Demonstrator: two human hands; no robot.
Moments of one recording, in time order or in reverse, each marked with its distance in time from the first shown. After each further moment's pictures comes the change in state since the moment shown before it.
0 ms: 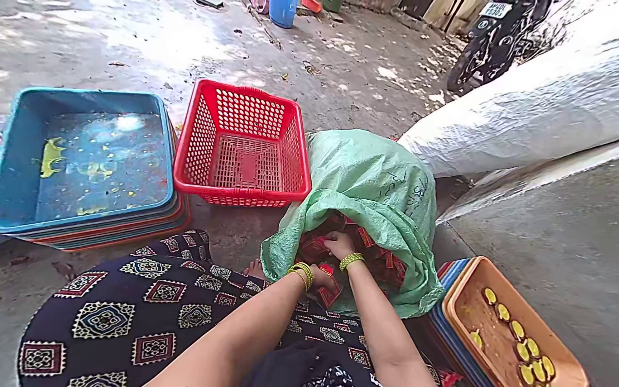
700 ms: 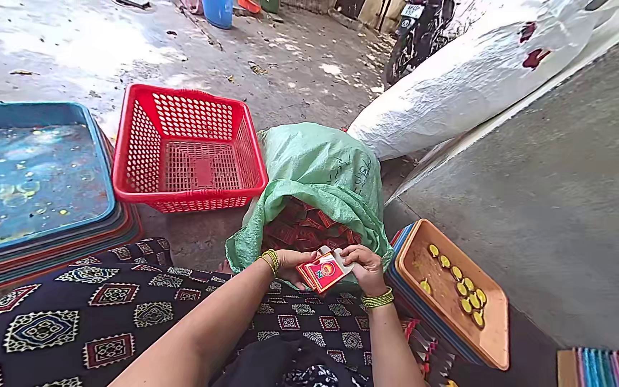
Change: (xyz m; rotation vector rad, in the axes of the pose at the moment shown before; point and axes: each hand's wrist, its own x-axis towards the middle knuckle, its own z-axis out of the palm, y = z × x) left_hand 0.030 -0.010 0.006 -0.001 -0.670 0.452; right_hand -0.182 0.092 -0.082 0.434 0.444 -0.943
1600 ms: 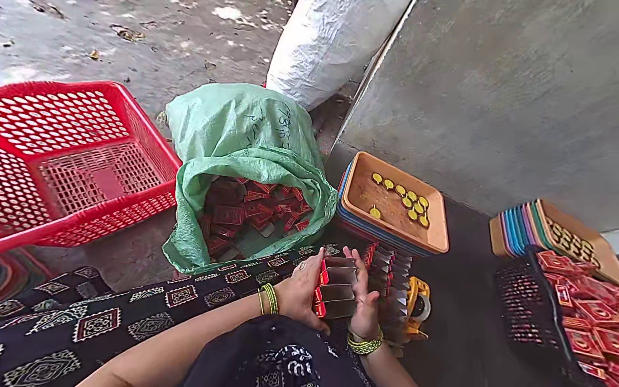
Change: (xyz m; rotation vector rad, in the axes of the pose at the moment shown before) left_hand 0.041 -0.046 0.173 1.049 0.117 0.521; right_hand -0.185 -0.125 0.008 0.177 0.533 0.367
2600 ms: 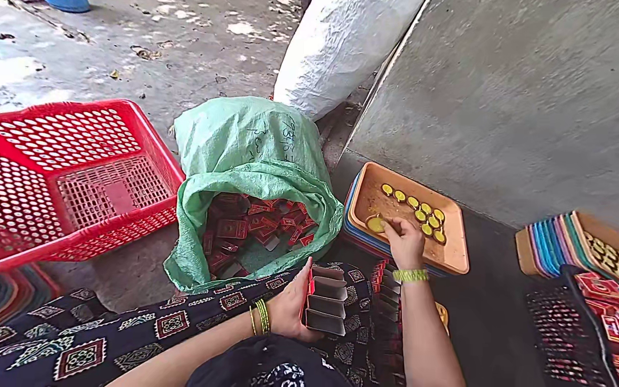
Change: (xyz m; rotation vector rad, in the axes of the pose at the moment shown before) left_hand 0.006 -0.046 -0.001 -0.113 0.197 0.135; right_hand 0.180 0.018 -0.117 -0.887 0.284 -0.047
